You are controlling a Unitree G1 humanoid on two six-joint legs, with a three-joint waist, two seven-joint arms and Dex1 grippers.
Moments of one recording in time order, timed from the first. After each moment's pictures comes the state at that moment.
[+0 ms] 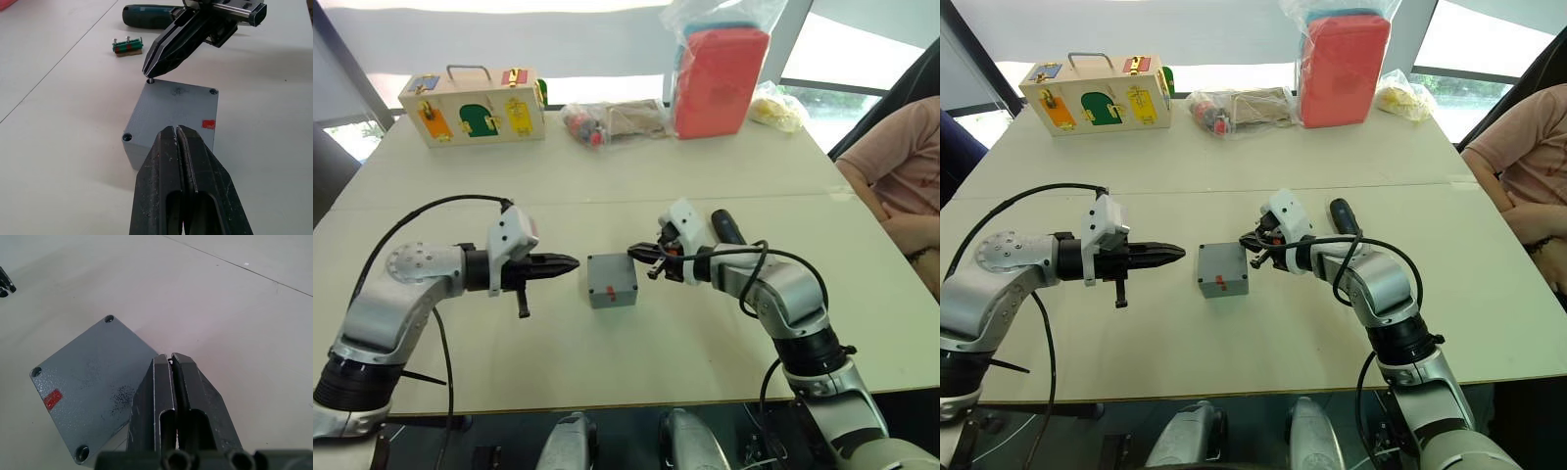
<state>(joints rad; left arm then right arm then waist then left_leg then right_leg) -0.36 0.81 0.01 -0.29 -0.49 0.54 -1.05 -0.60 -0.37 0.20 -0.18 0.39 0.93 0.58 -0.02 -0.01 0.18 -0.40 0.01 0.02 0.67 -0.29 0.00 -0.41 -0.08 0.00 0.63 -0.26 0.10</state>
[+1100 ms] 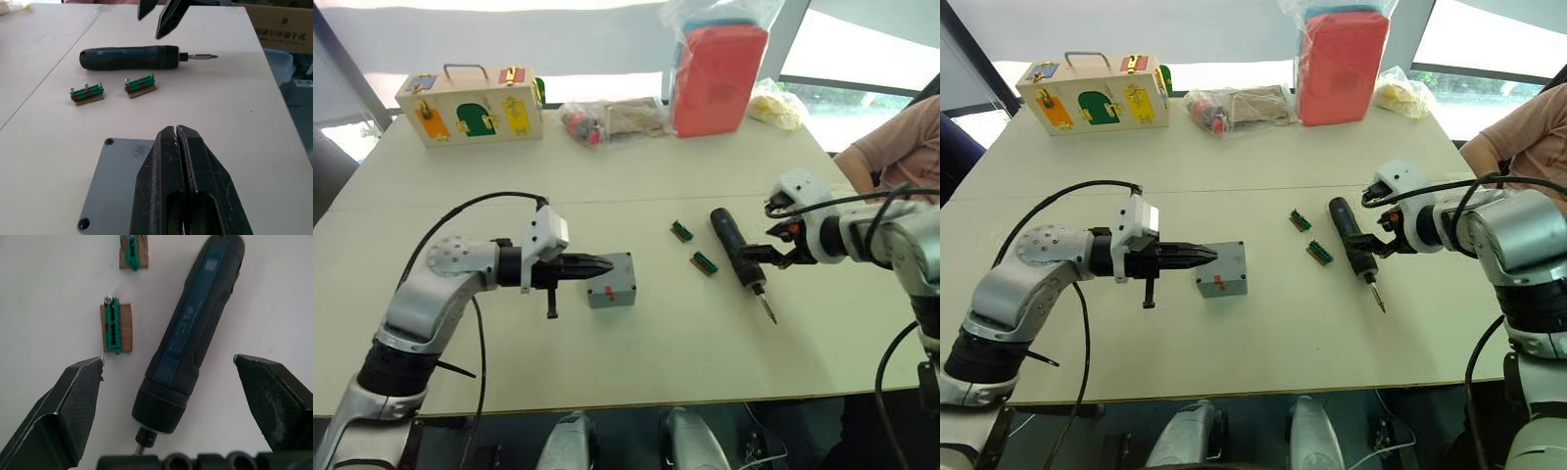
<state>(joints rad) -0.46 0.68 -0.10 -0.28 -0.47 0.48 -1.10 -0.79 -0.96 0.16 -0.09 0.47 1.43 0.73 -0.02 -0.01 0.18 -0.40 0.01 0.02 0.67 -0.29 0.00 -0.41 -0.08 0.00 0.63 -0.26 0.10</state>
